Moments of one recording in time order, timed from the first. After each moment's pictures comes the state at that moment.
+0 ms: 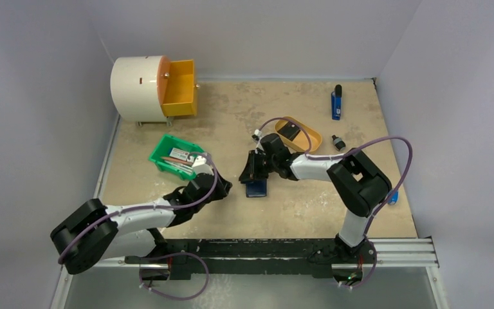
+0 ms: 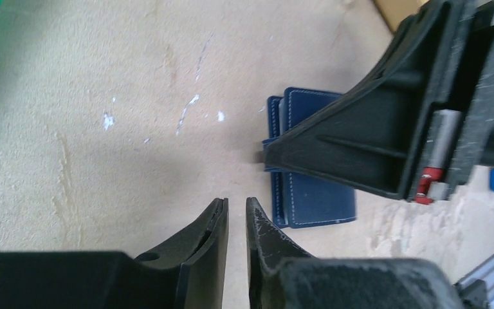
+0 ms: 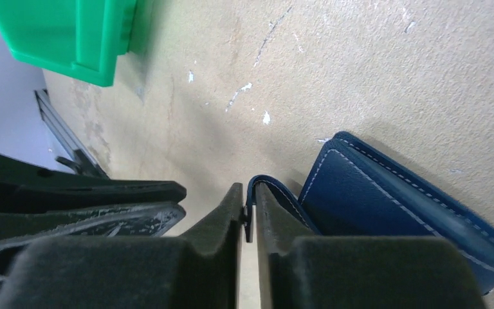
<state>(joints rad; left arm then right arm) -0.86 1.20 0.31 0.33 -0.32 -0.91 0.70 1.79 0.89 0.11 -0.37 0.76</state>
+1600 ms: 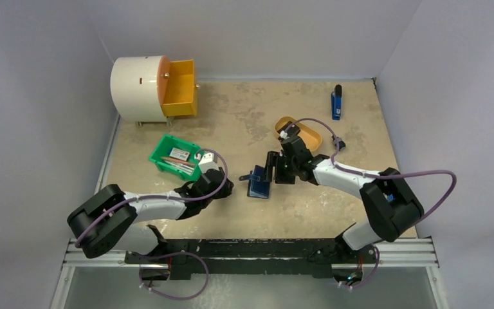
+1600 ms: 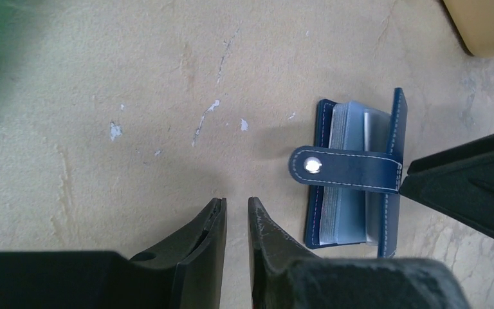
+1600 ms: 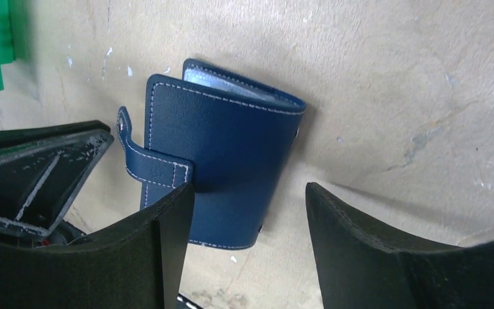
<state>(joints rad) -0.86 1.34 0.40 0.28 -0.37 -0.91 0.60 1.49 0.75 -0.20 -0.17 0.67</state>
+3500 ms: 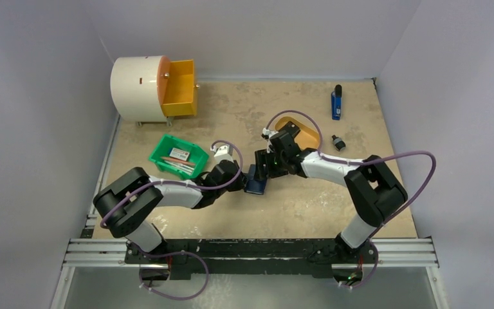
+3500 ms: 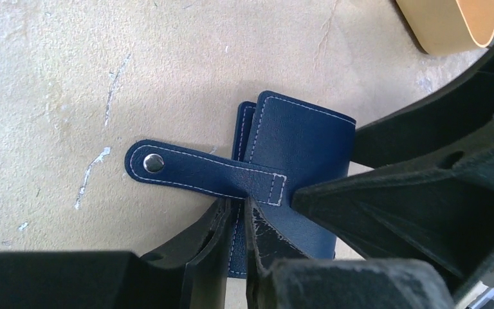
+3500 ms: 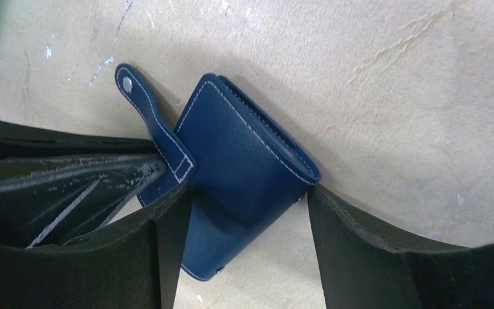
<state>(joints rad) -0.86 1.58 0.56 0.39 -0.25 -0.90 0.64 1.66 0.89 -0.15 -0.15 0.40</state>
